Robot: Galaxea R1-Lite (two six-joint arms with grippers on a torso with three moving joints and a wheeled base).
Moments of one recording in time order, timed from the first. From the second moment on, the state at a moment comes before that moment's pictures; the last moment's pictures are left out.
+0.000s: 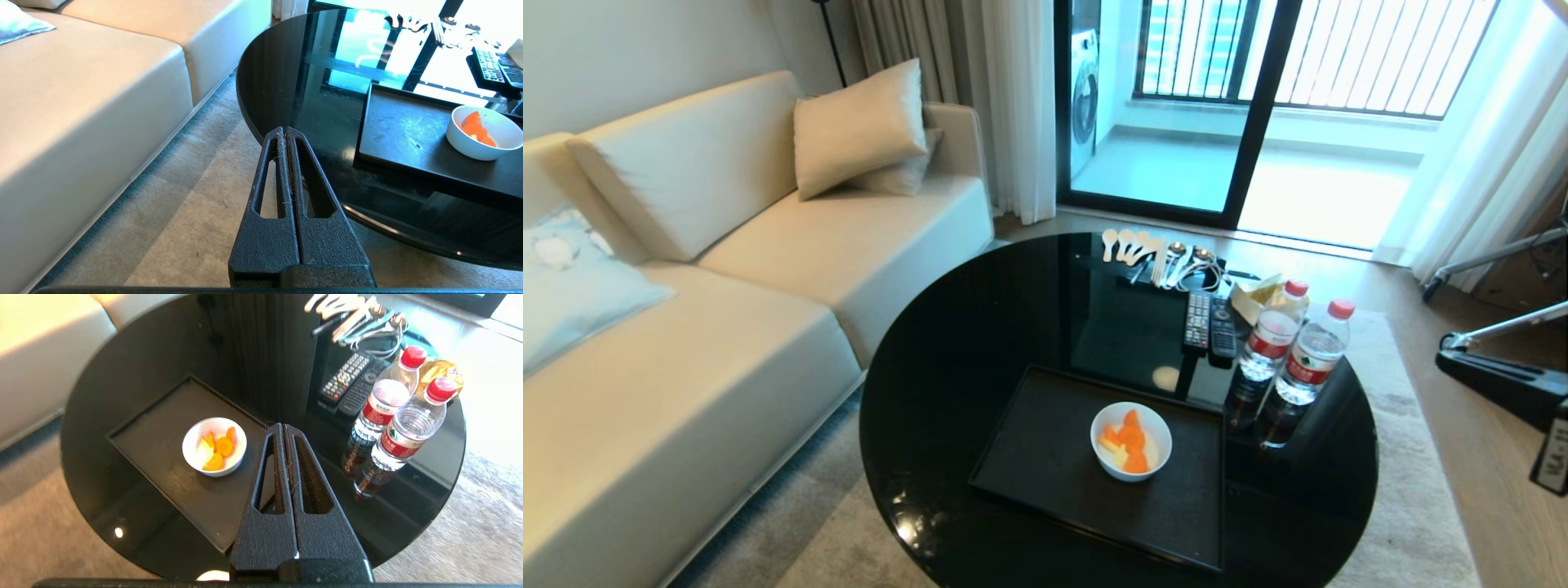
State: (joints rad) left arm 0.00 0.00 0.00 0.00 0.01 -0.06; right arm 0.24 1.01 -0.51 -0.33 0.13 -0.06
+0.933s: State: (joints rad) left arm 0.00 0.00 0.00 0.00 0.01 -0.06; right arm 0.40 1.52 -0.71 -0.16 0.02 -0.22
